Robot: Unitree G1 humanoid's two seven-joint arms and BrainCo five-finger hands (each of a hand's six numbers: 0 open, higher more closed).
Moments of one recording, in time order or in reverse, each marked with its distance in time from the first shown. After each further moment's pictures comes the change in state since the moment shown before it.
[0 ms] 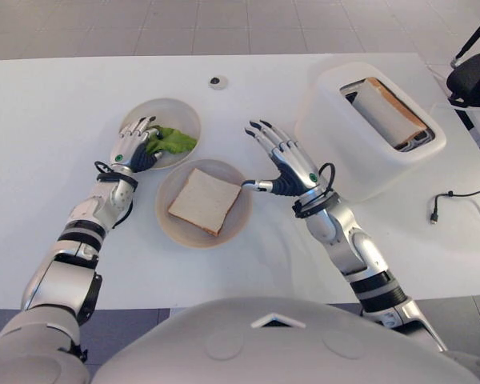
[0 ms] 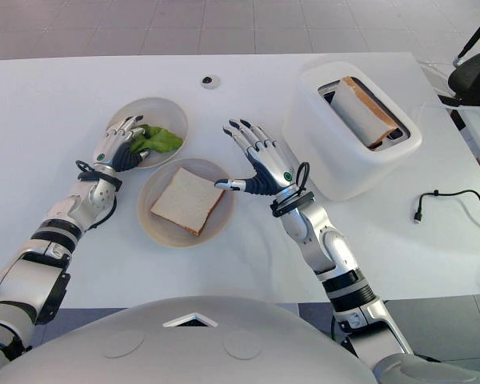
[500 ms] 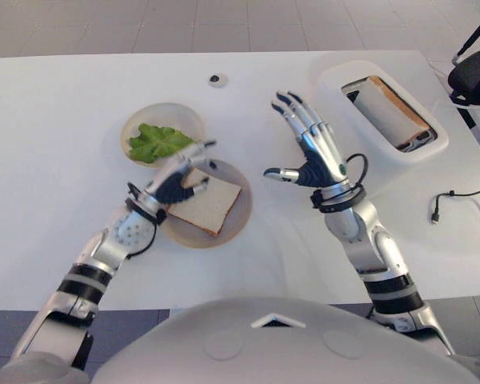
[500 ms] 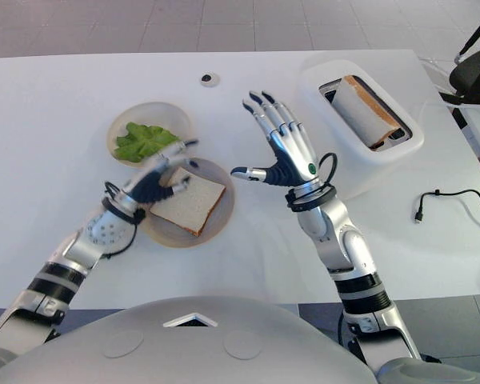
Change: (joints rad) left arm 0.396 0.034 -0.060 -0.606 -0.340 -0.305 -0.409; right arm 0.031 -0.052 -0.168 -0.158 0.076 -0.058 -0.061
